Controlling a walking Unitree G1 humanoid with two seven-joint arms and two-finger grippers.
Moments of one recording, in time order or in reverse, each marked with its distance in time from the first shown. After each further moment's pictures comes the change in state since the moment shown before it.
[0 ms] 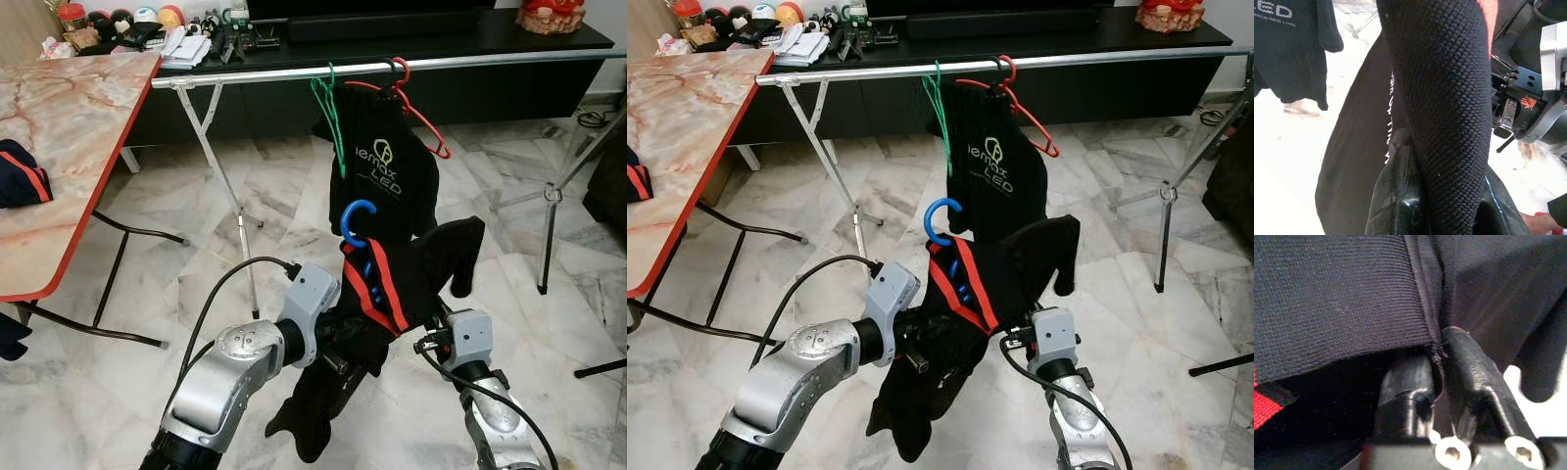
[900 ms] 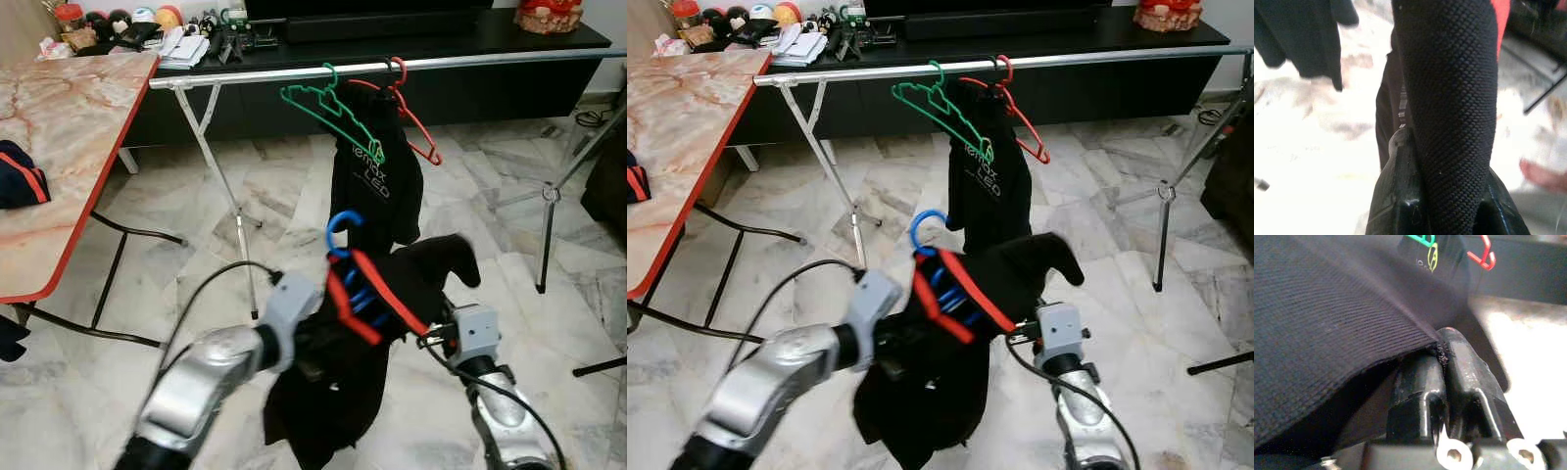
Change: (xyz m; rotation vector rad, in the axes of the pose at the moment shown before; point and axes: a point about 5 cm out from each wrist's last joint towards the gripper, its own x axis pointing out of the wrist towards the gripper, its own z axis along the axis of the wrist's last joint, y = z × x) left arm -0.039 0.032 -0.028 0.110 0.162 0.062; right arm 0.004 -0.022 0.010 -0.057 -0.019 -0.053
